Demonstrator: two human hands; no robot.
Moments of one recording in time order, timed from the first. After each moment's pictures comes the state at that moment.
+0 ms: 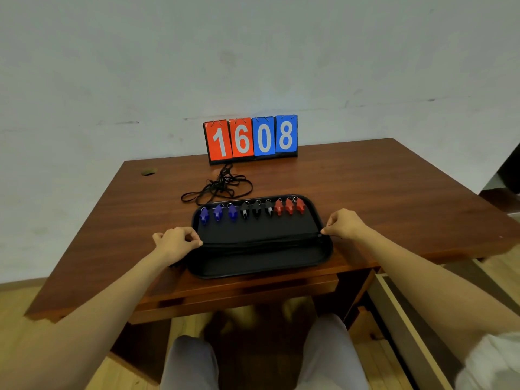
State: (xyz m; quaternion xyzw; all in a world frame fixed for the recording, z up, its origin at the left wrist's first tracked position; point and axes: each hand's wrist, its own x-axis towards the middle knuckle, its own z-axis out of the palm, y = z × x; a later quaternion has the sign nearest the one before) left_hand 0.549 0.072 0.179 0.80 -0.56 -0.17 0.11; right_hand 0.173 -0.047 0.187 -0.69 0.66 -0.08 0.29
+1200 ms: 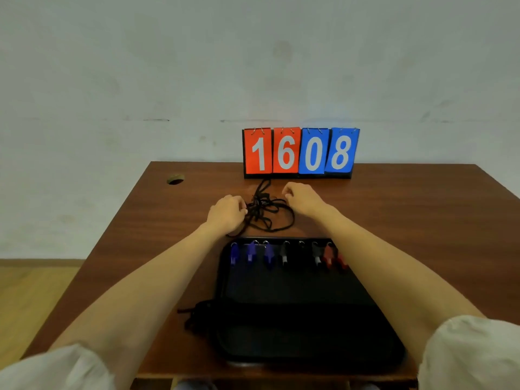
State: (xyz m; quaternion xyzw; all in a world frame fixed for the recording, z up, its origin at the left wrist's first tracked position) left_hand 0.582 -0.112 0.206 0.79 -0.57 -0.16 0.16; right_hand 0.403 -0.209 0.221 -0.83 0.49 -0.11 0.23
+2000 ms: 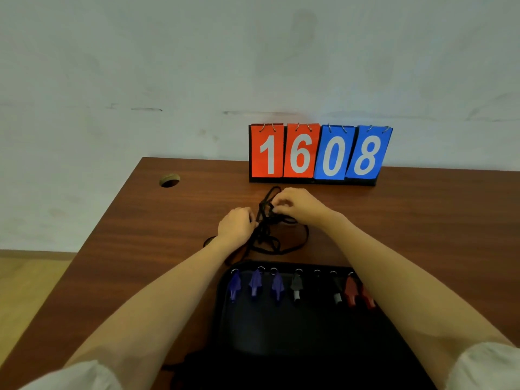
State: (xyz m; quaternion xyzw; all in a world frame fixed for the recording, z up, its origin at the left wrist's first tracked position) left_hand 0.600 -0.184 0.149 0.79 -0.55 -0.20 0.18; right_hand 0.443 -0.270 0.195 -0.88 0.34 -0.08 0.31
